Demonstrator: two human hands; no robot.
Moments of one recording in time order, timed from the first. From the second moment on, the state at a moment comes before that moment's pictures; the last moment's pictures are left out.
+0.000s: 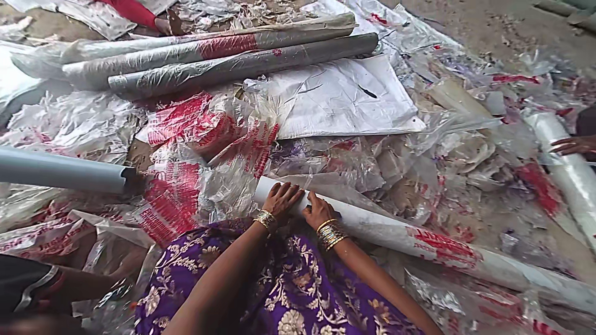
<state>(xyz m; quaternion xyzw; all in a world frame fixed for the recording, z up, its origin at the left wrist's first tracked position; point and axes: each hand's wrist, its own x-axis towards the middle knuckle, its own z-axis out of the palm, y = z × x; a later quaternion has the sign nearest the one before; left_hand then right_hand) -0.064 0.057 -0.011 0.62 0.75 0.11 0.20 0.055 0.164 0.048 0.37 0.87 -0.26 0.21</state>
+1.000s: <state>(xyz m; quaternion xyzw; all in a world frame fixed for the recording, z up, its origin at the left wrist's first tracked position) -0.069 0.072 0.005 0.59 0.76 0.06 0.26 0.044 0.143 0.040 0.42 0.87 -0.11 0.23</state>
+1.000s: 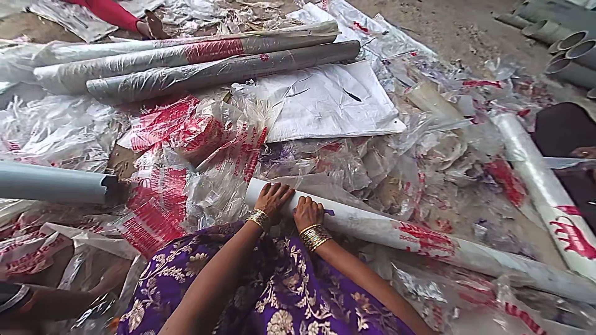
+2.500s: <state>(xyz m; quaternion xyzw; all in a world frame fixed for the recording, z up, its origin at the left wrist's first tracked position) -0.061 0.071 -0.006 0.57 0.78 0.08 0.25 0.097 0.183 0.068 0.47 0.85 -0.11 0.21</state>
